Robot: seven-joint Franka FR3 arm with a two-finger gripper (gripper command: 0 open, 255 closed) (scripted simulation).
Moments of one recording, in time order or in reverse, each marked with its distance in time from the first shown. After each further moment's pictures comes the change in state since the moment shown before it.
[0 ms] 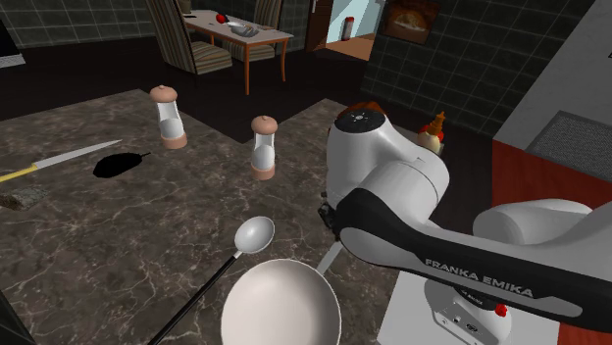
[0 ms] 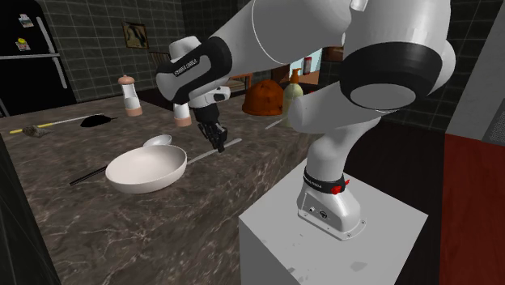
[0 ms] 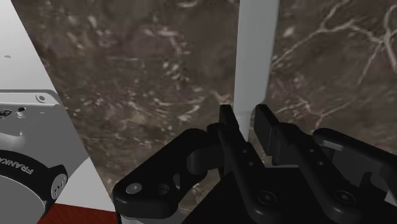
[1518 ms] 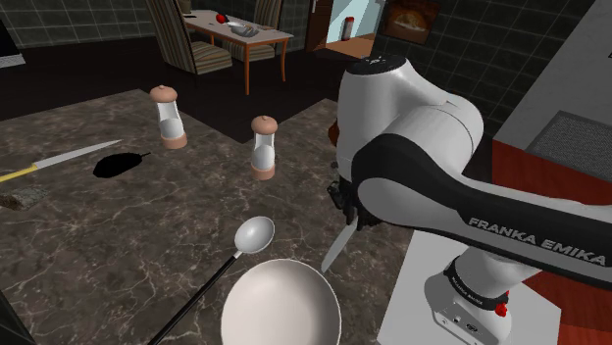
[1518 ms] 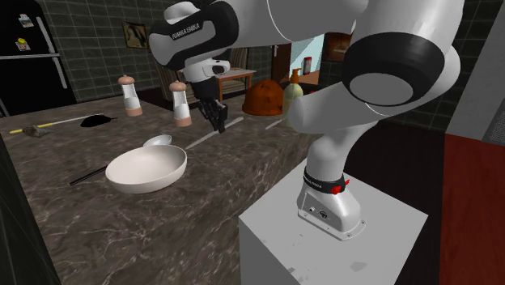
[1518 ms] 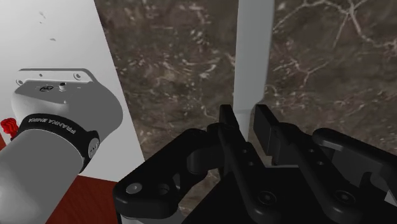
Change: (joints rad) arm 0.029 -0.032 -0.179 0.102 -0.125 -0.209 0.002
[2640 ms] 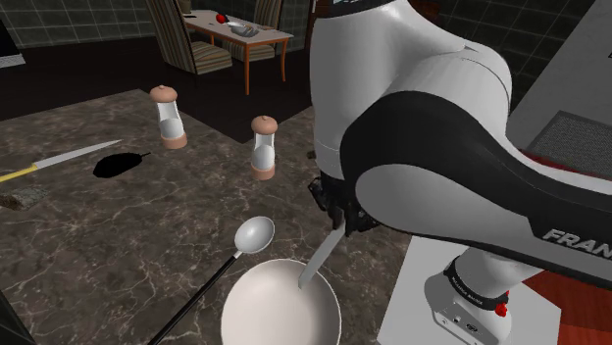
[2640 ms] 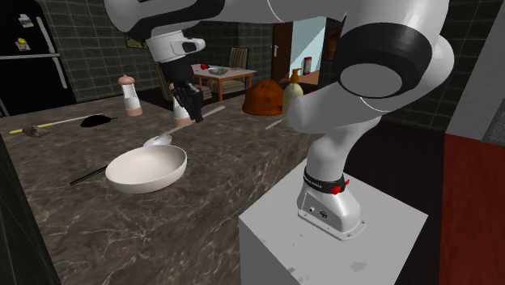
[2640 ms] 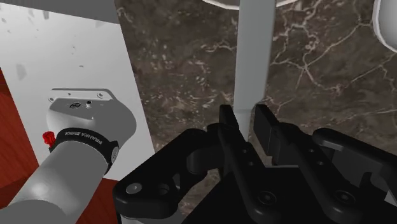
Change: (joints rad) arm -0.039 0.041 0.030 0.261 -0.009 -0.162 0.139
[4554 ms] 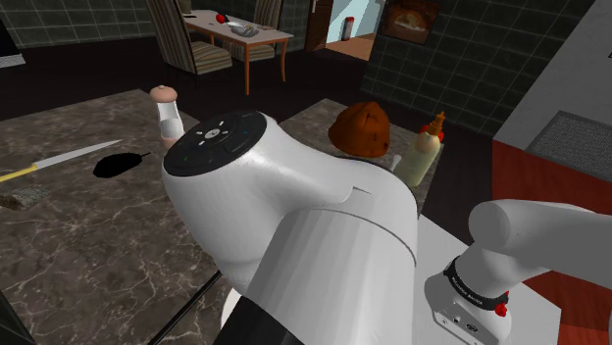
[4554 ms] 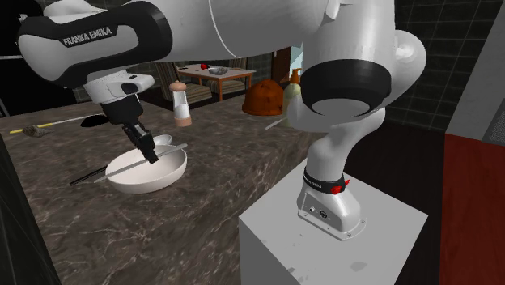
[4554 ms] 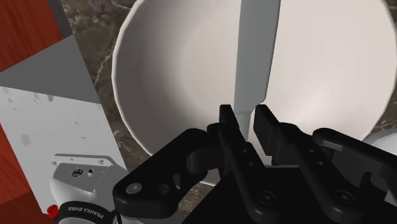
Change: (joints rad) arm -0.195 0.004 0.380 0.262 0.185 0.053 0.230
